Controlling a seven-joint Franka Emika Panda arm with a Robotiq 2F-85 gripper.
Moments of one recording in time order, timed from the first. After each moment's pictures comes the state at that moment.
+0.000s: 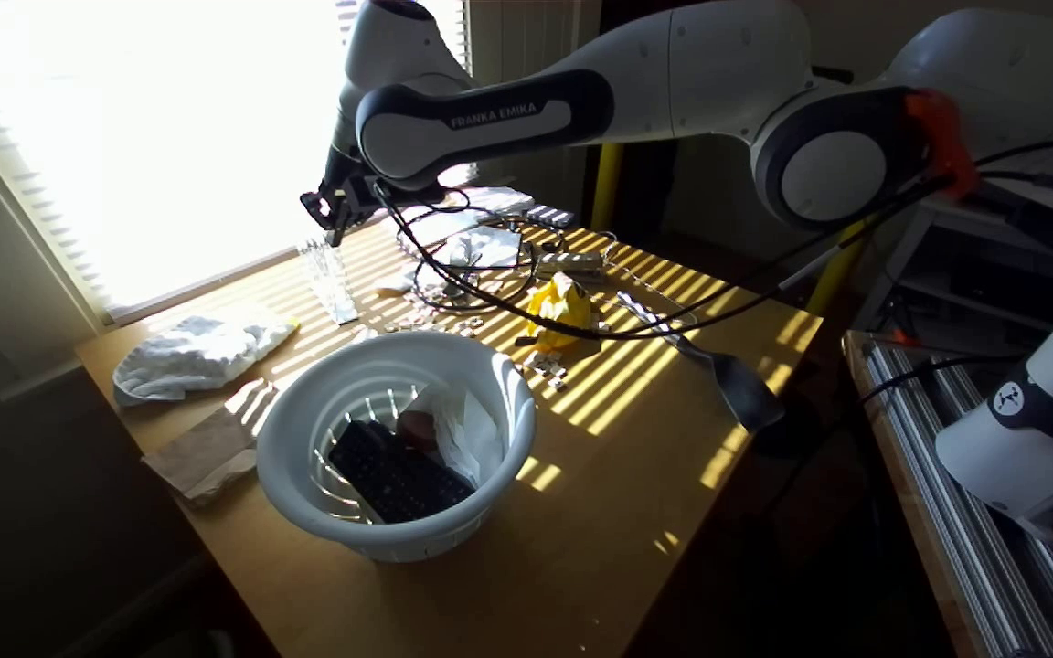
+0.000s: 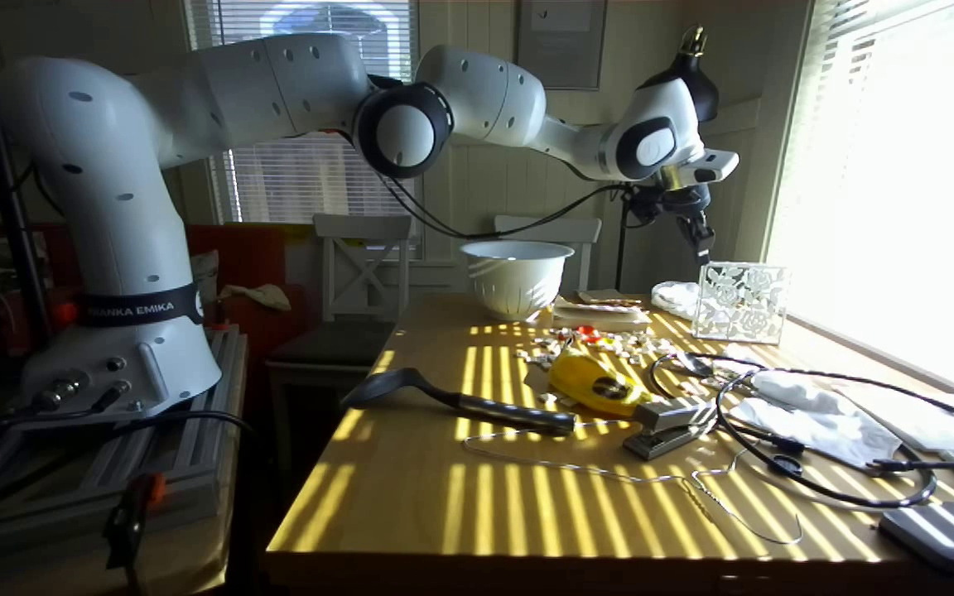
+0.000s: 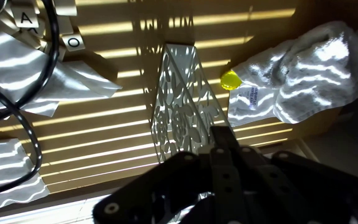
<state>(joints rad) -0.14 1.30 0.10 -0.49 -0.10 2.32 0.45</state>
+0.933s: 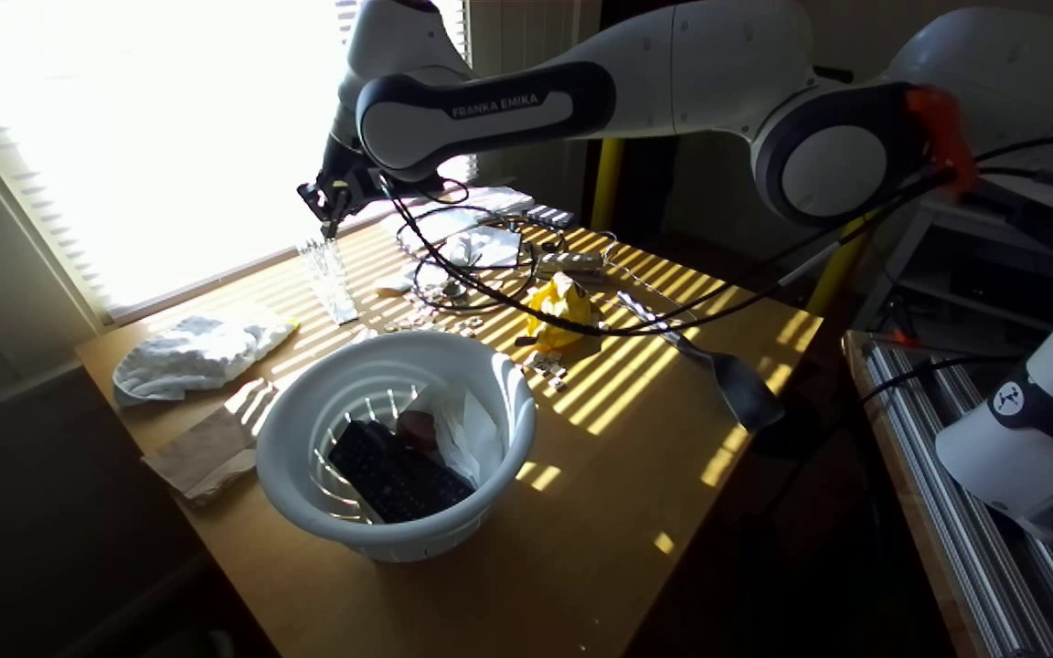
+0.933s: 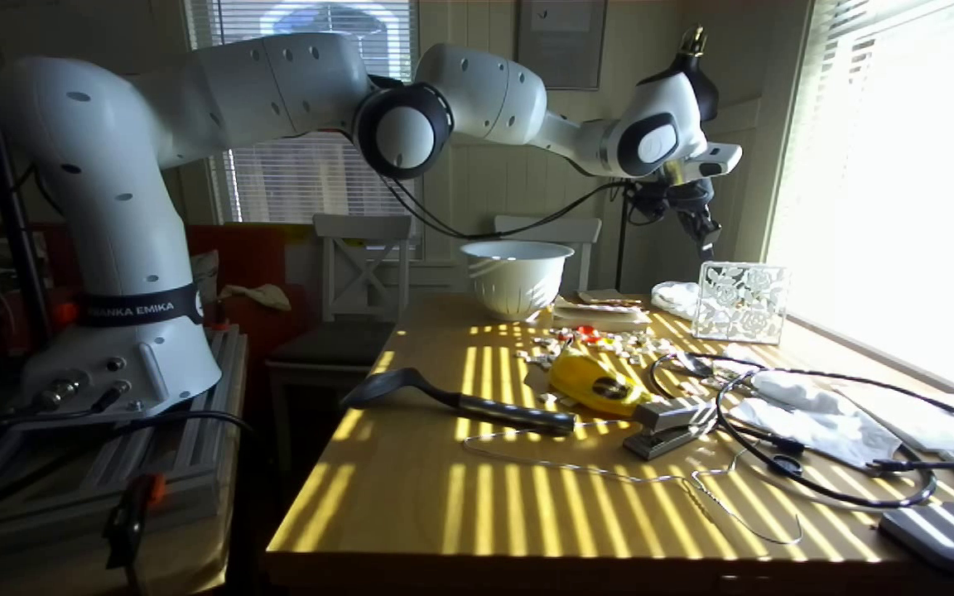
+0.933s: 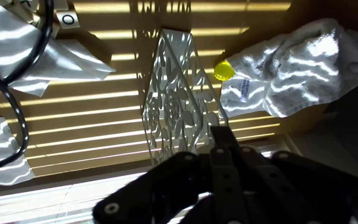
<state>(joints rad) -0.15 1.30 0.13 -0.48 -0.10 2.34 0.37</state>
